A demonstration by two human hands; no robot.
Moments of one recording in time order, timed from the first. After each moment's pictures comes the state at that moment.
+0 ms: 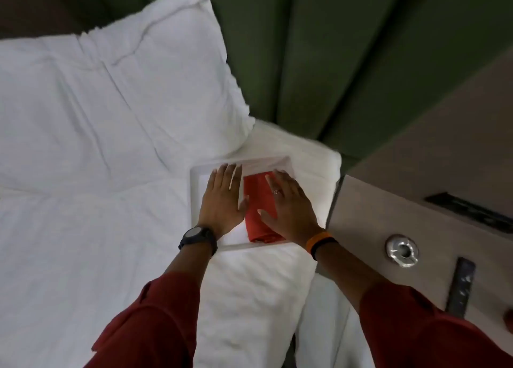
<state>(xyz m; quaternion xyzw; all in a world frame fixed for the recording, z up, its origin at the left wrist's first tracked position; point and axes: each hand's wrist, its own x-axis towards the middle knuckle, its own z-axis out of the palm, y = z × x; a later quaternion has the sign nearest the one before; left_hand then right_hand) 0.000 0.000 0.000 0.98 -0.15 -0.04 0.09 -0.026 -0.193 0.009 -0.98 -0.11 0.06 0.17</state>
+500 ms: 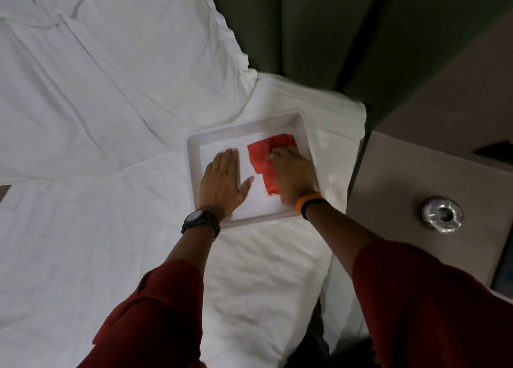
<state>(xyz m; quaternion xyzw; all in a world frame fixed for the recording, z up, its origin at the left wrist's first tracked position) -0.007 0.013 -0.050 0.99 -0.11 -0.12 0.03 -0.004 -0.177 -0.029 -0.97 -0.08 0.15 0.19</state>
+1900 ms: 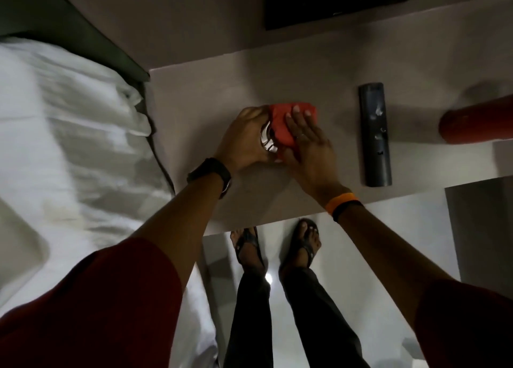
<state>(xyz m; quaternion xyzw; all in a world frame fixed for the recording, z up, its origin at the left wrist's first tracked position) -0.068 -0.463 -0.242 0.81 -0.44 -0.32 0.22 -0.222 -0.568 -0.241 -0.91 0.29 0.05 0.31</state>
